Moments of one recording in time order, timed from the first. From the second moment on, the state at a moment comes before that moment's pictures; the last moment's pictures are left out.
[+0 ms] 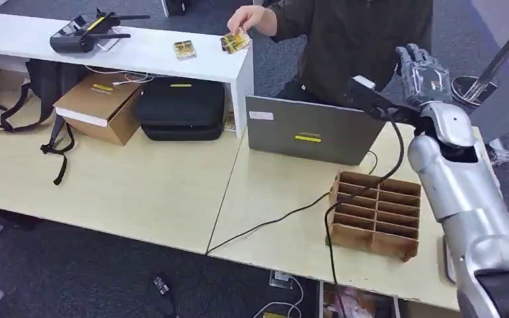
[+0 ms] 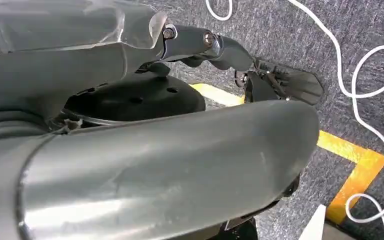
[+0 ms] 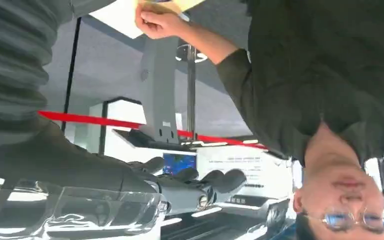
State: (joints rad) left arm -0.11 -0.23 0.60 -0.18 -0.32 0.11 0.03; right arm -1.05 -0.09 0.39 -0.70 1.08 0.01 0.13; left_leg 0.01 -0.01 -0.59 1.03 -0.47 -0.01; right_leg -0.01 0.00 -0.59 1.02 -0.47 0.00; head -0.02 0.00
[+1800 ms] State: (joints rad) left arm -0.07 -0.22 0.61 -0.18 -0.27 0.11 0.03; right arm -0.72 -0.41 0.32 -1.05 0.97 0.11 0.14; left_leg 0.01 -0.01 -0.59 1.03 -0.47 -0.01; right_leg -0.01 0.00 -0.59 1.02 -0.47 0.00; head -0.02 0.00
